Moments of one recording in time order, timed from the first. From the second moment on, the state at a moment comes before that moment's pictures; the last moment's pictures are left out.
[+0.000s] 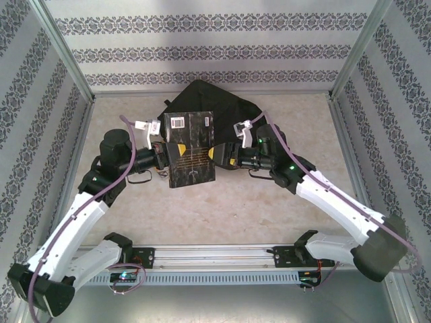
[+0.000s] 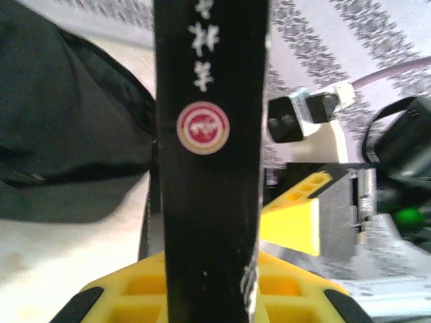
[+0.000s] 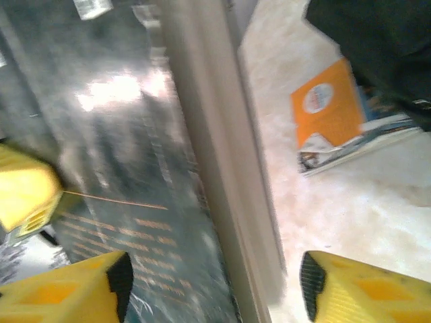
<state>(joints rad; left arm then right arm) -0.38 0.90 0.94 -0.32 0.54 -0.54 0.63 1.16 0.98 -0.22 -0.49 0.80</state>
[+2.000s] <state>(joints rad) -0.95 1.01 1.10 -0.40 -0.49 0.20 0.56 0.82 0.94 -0.39 -0.22 0.83</state>
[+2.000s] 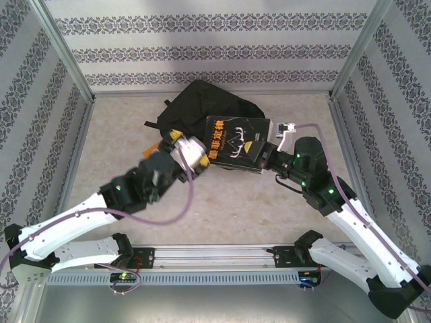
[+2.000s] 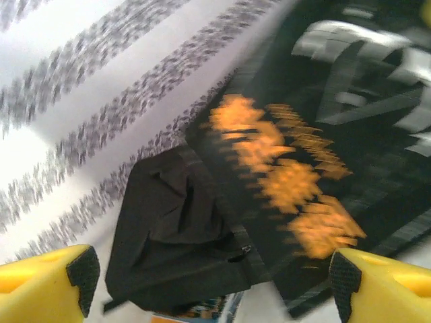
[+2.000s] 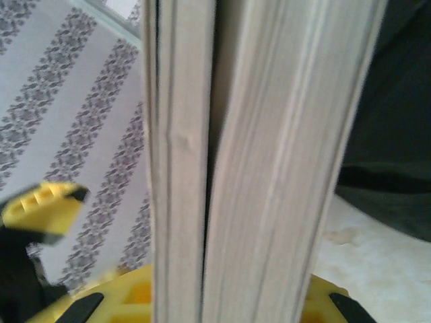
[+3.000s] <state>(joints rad) -0.78 2.35 2.44 -1.03 -0.11 -0.05 0.14 0.78 0.95 -0.76 0.24 0.70</state>
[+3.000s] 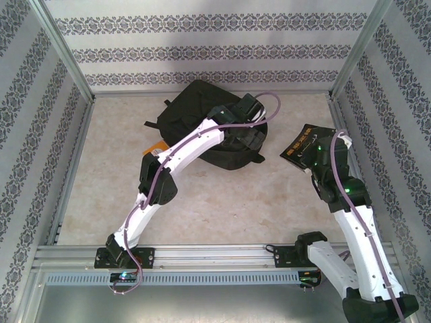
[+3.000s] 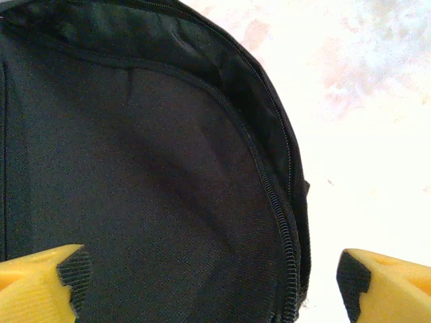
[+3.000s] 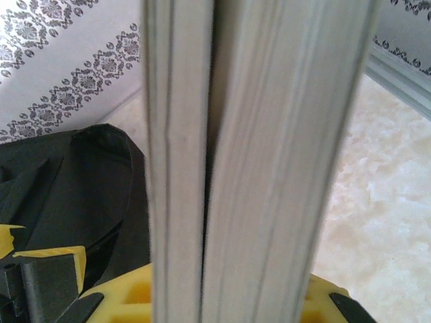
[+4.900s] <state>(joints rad) -0.63 1.84 1.94 -0.77 -0.17 -0.27 0.10 1.13 0.82 -0.16 -0.47 1.15</state>
